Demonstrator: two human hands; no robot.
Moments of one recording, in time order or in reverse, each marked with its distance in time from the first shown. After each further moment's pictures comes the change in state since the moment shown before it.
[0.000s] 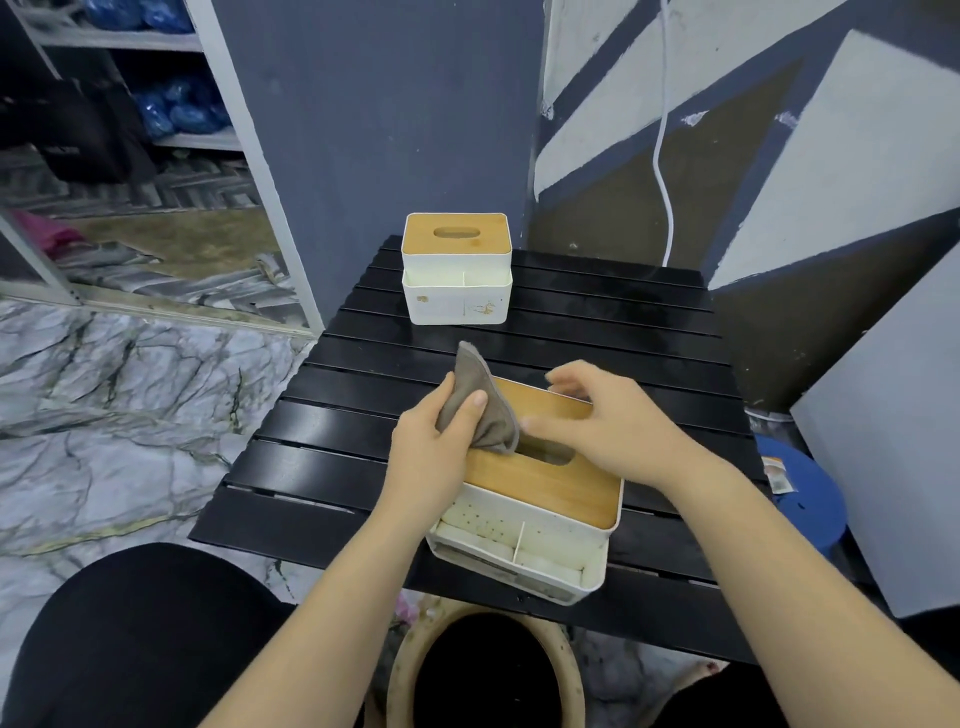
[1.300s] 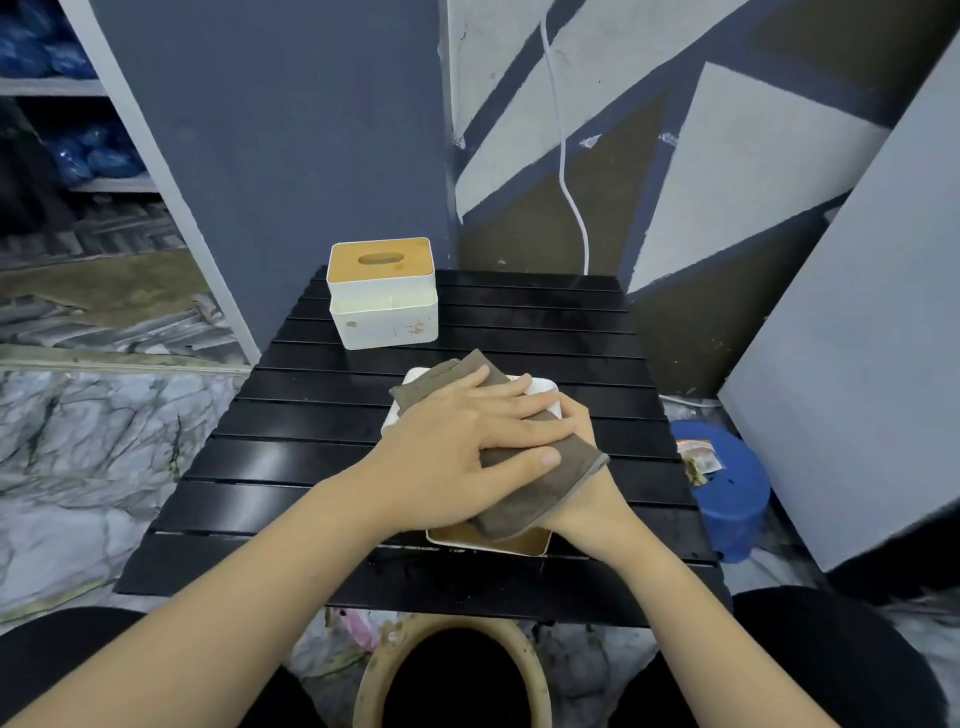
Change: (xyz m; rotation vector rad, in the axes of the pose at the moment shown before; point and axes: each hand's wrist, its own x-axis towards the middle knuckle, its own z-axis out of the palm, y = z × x) left_hand -0.017 0.079 0.030 0.646 -0.633 0.754; right_hand -0.052 0.066 0.026 0.543 0.196 -0.237
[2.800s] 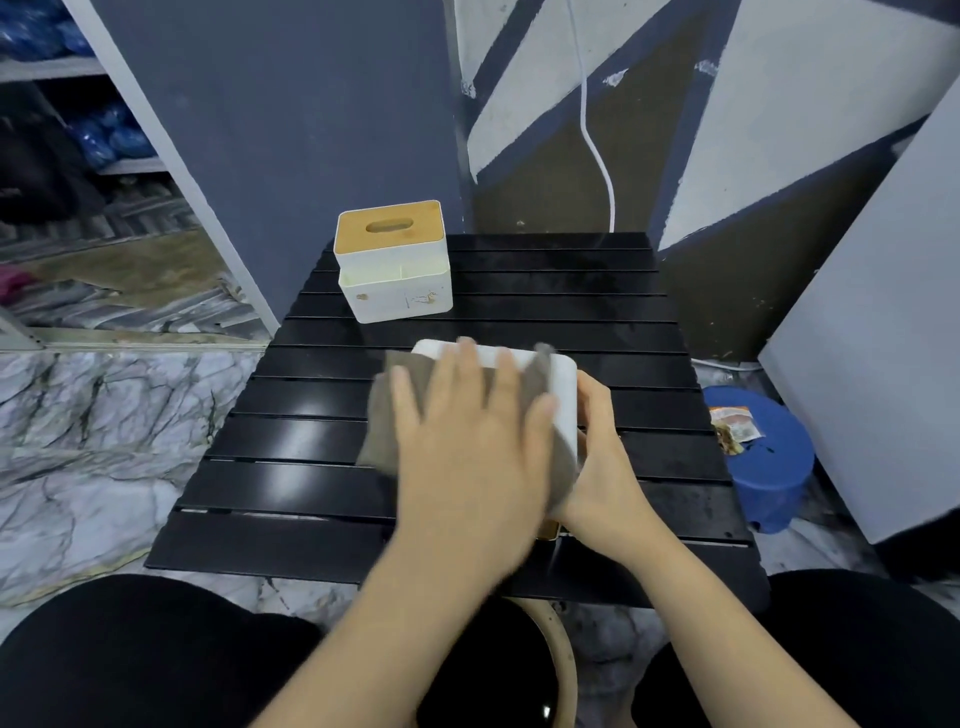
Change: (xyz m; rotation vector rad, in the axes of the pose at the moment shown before) left_hand -0.006 0.041 0.035 0.372 0.263 -0.567; right_hand -0.012 0.007 0.012 0.092 0.072 0.049
